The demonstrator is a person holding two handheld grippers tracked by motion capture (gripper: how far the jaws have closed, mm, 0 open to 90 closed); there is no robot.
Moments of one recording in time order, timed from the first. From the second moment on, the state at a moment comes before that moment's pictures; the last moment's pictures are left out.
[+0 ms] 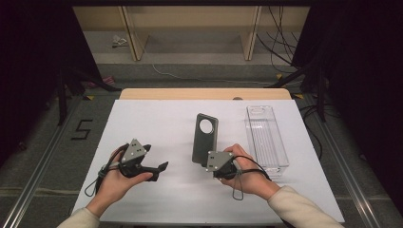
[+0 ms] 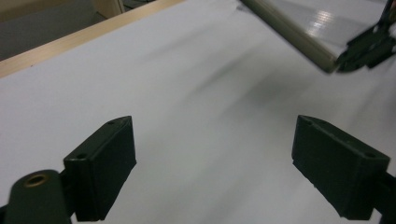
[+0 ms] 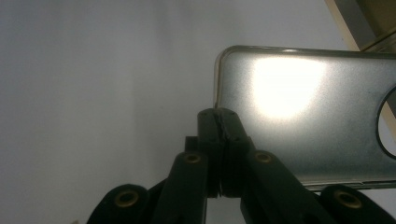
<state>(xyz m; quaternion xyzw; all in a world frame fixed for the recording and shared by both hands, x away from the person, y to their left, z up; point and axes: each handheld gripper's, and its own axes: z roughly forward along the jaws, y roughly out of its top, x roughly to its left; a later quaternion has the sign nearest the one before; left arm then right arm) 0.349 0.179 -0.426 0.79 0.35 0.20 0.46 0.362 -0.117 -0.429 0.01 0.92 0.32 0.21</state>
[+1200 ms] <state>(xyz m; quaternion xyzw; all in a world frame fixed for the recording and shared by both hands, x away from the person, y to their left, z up) 0.448 0.099 -0.389 0.80 0.40 0.14 0.42 0.346 -0.108 -0.434 -0.02 0.93 0.31 0.21</state>
